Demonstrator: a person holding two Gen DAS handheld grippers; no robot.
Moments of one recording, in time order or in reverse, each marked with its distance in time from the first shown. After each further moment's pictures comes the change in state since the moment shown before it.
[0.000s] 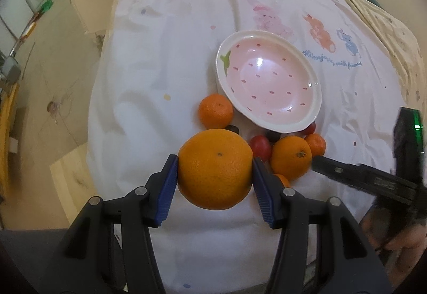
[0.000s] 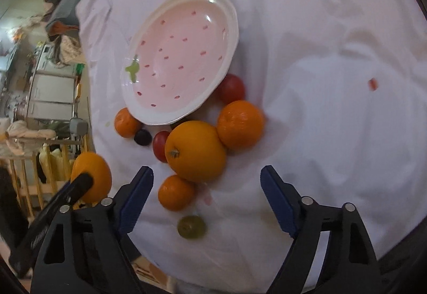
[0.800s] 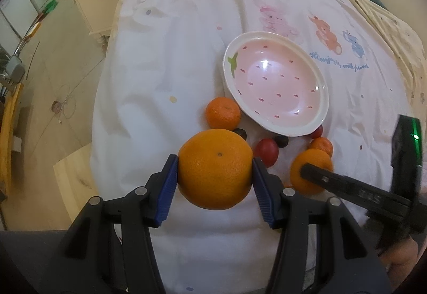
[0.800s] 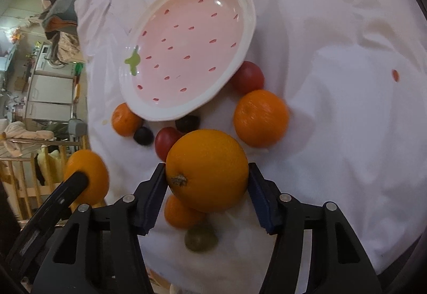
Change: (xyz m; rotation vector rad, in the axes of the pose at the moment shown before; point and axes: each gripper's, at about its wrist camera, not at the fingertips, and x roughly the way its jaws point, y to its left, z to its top) left arm 0.002 0.002 0.002 -0.001 -0.012 0.028; right arm 0.008 0.005 -0.006 -0.009 -0.012 0.011
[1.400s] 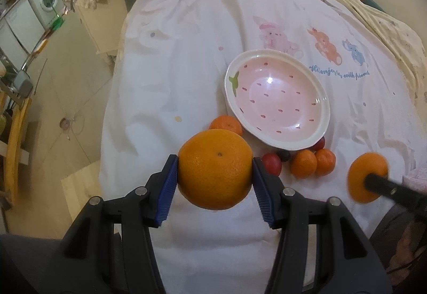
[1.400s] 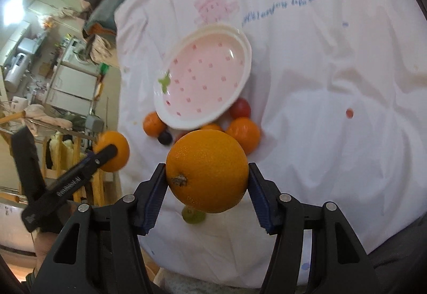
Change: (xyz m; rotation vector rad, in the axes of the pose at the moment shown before) left arm -0.011 -0.008 0.000 0.042 -0.117 0.059; right arm -0.073 -0.005 -0.009 -0.158 -0.129 0.083
